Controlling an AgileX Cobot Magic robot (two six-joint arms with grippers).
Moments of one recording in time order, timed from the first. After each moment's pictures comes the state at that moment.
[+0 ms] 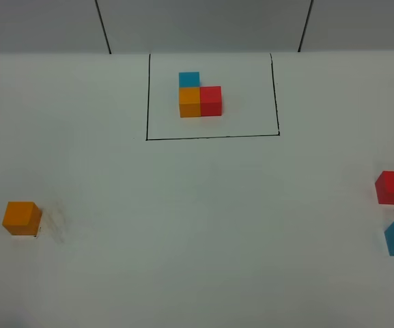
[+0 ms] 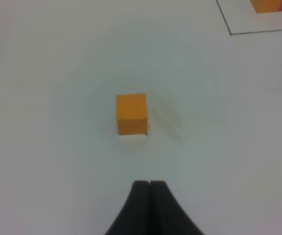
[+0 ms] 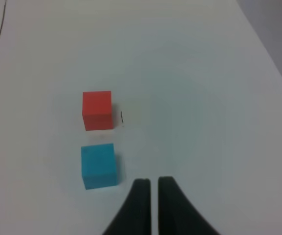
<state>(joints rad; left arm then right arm) 0.07 -0.01 -0.51 -0.10 1.09 0.14 -0.08 0.00 -0.50 -0.08 1.07 0.06</state>
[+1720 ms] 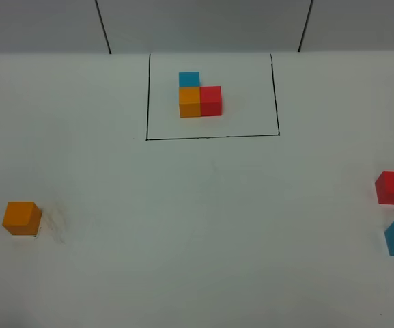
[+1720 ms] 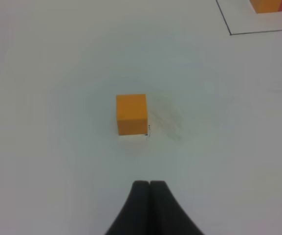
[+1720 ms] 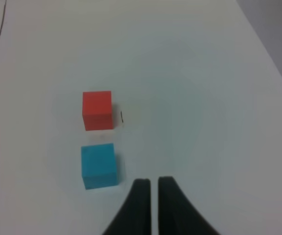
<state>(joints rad) 0.07 -0.01 -0.51 -0.10 1.09 0.14 -0.08 0.00 -0.50 -0.08 1.07 0.06</state>
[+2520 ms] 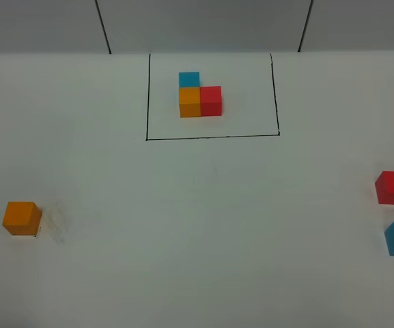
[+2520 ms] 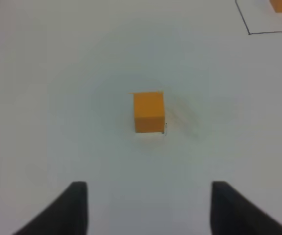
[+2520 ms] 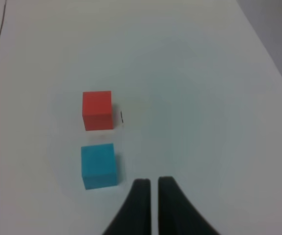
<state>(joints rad) 0.07 -0.01 -0.51 -0.04 1.08 0.10 -0.08 0.00 -0.50 -0.08 1.07 0.06</state>
